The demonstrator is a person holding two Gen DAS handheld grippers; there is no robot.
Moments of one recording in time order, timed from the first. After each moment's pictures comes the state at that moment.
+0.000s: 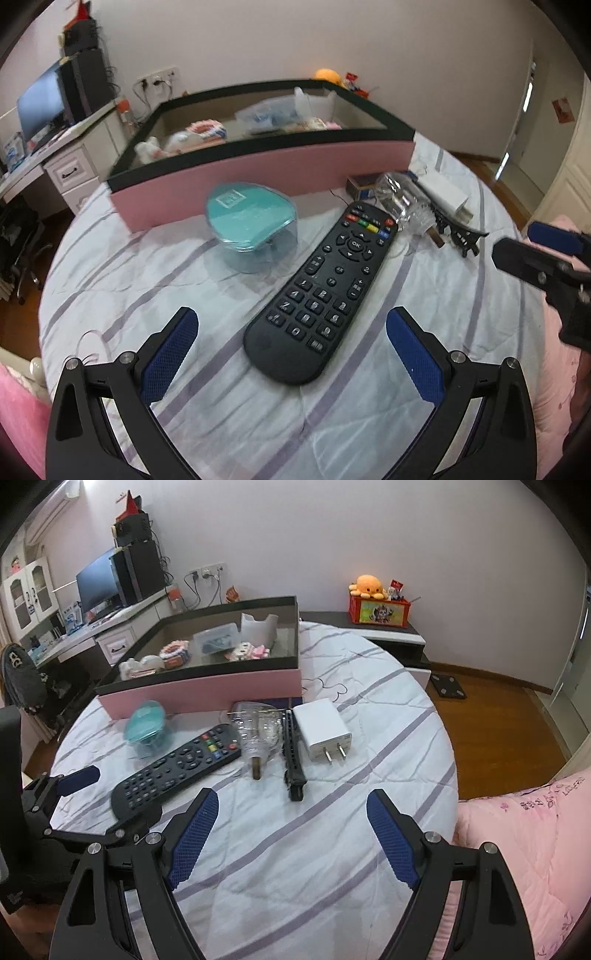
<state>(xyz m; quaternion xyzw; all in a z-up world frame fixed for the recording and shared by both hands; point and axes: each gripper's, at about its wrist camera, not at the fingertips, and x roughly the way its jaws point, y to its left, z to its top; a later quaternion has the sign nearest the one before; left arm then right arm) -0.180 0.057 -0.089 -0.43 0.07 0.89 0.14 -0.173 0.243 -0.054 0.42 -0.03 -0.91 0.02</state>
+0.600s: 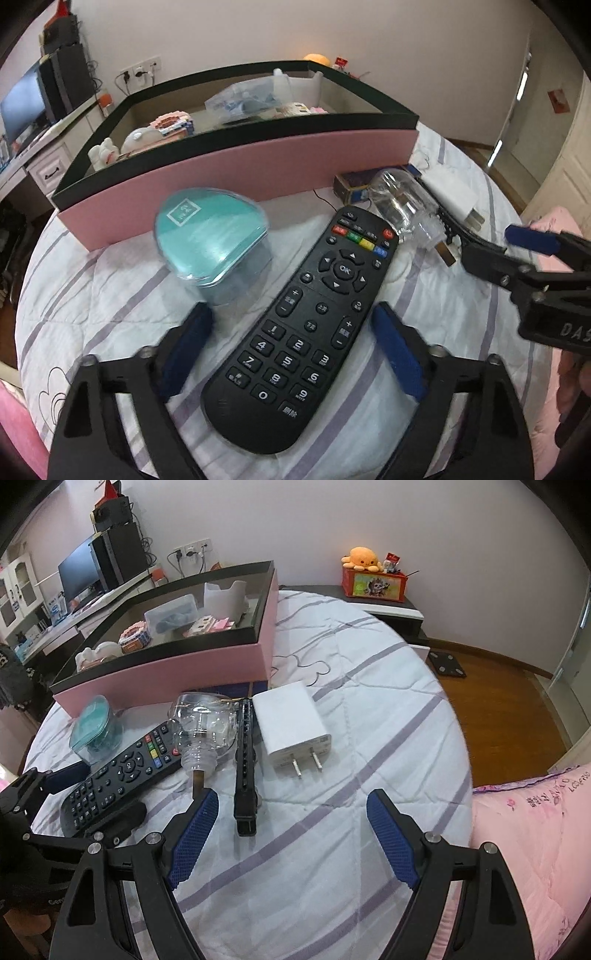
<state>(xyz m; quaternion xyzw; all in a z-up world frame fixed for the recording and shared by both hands) -0.207 0.078 -0.101 -0.45 0.06 0.88 0.15 -0.218 0.260 -0.088 0.46 -0.03 -0.88 0.02</state>
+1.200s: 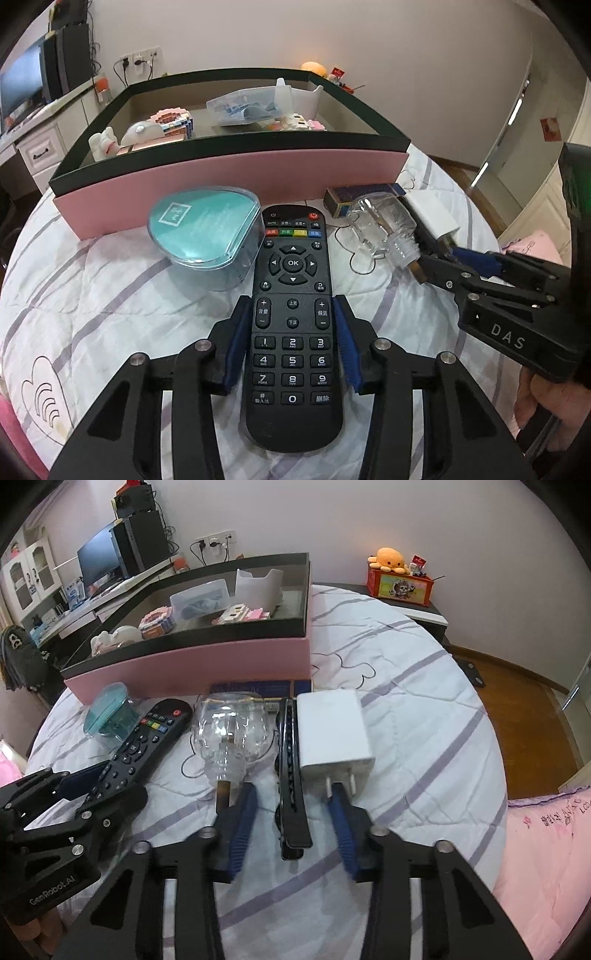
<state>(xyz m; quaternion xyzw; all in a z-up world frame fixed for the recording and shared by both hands) -0.208 0.069 -0.094 -0.45 0.01 0.87 0.18 -0.228 0.239 -0.093 0.46 -0.02 -0.88 0.05</state>
